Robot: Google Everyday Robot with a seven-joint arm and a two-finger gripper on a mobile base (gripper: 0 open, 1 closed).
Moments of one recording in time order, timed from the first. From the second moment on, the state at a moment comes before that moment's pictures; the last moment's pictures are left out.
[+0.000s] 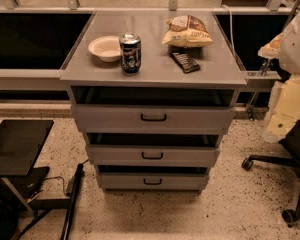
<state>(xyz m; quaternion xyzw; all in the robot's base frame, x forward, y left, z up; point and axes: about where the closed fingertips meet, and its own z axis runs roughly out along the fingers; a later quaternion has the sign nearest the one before) 0.438 -0.217 0.976 -0.60 0.78 -0.03 0.16</state>
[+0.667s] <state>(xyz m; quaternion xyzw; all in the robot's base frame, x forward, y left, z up) 0.430 -0.218 0.965 -0.61 0.77 -0.01 0.18</state>
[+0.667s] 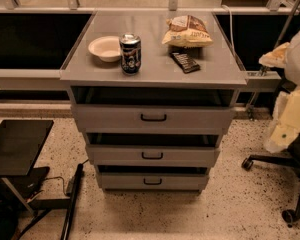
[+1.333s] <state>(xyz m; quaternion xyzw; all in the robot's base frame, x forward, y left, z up) 0.378 -0.193 0.891 -0.61 0.73 0.06 0.30</state>
